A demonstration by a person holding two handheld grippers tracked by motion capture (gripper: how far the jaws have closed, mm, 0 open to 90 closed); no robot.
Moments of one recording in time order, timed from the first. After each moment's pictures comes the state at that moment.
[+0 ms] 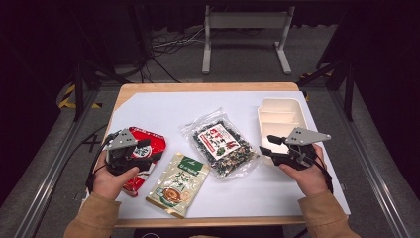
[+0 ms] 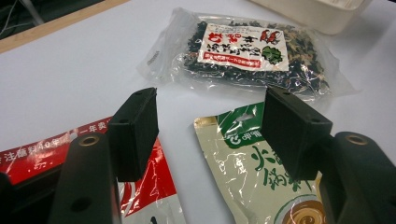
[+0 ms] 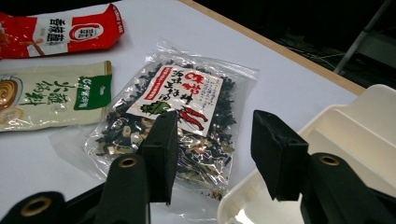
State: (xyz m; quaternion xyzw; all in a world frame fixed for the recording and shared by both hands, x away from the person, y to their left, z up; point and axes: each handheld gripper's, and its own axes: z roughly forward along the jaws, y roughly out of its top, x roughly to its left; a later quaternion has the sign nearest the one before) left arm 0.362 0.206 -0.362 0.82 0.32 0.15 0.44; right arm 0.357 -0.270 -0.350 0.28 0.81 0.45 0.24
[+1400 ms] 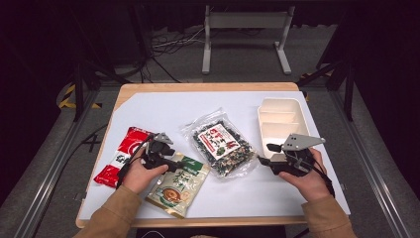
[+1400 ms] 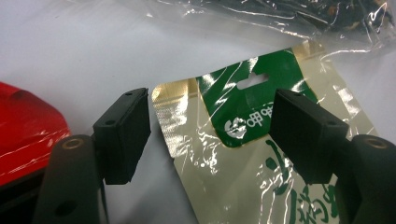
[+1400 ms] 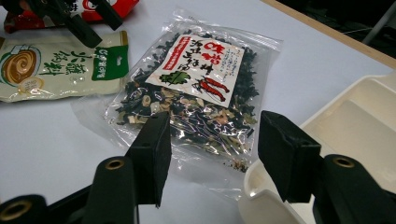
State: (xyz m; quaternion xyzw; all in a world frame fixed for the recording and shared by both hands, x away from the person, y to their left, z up) left arm 0.419 0.144 -0.432 0.88 0.34 0.03 0.34; right arm 0.348 -0.267 -0.360 0.29 0.84 0.42 0.19
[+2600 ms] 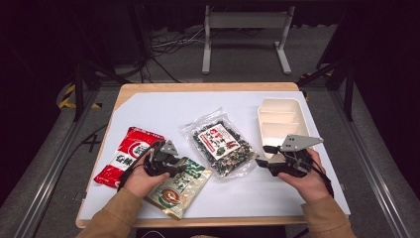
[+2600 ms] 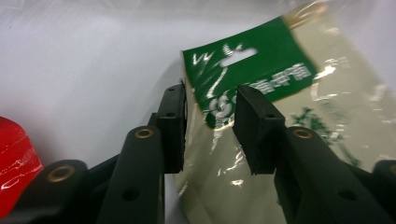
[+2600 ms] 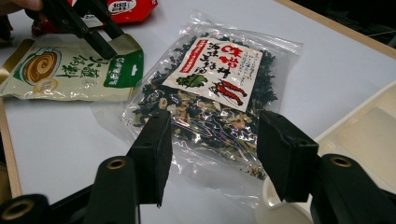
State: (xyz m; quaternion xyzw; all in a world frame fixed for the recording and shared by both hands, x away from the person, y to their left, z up) left arm 0.399 0.131 -0.436 0.92 0.26 0.07 0.30; right arm 0.350 -0.264 -0.363 0.27 0.85 0.43 0.17
